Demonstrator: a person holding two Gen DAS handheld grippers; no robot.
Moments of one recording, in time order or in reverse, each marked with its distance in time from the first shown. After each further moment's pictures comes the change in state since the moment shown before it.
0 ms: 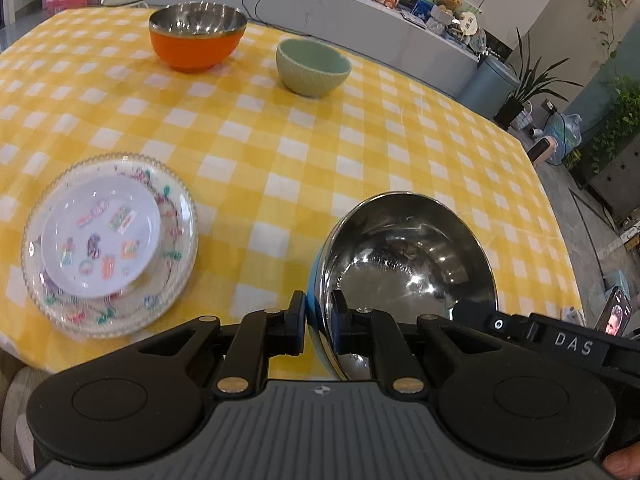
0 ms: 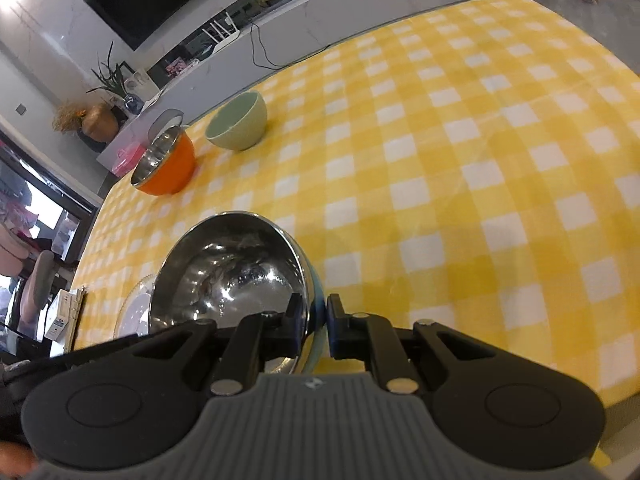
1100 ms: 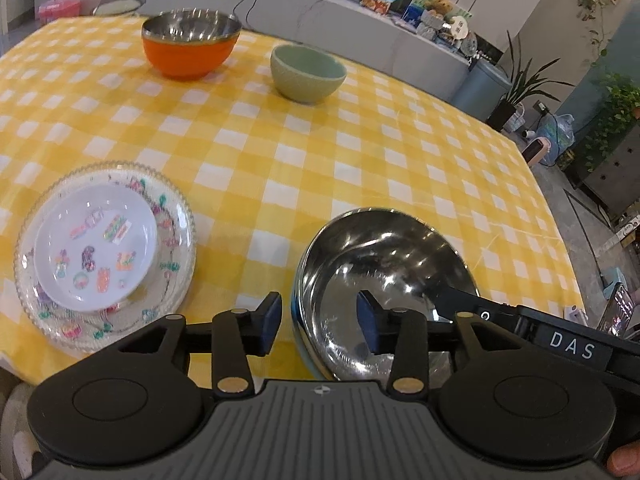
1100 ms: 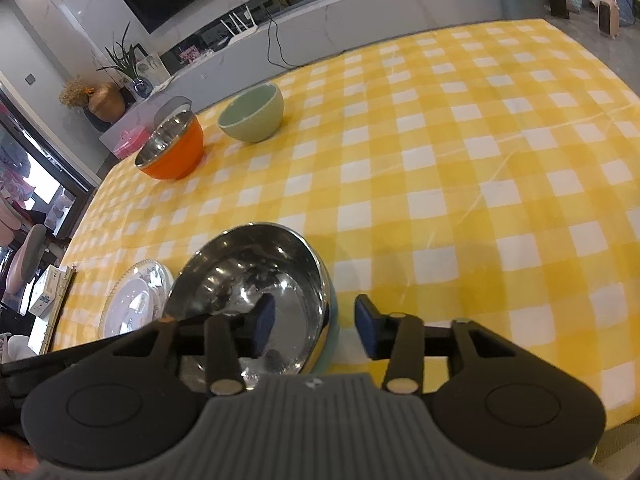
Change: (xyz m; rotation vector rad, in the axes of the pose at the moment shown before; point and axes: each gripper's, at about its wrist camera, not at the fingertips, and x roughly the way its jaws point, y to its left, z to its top) left arm 0.002 0.001 -0.002 0.035 -0.043 -0.014; right arm 0.006 0.016 -0.002 -0.118 -0.027 -0.027
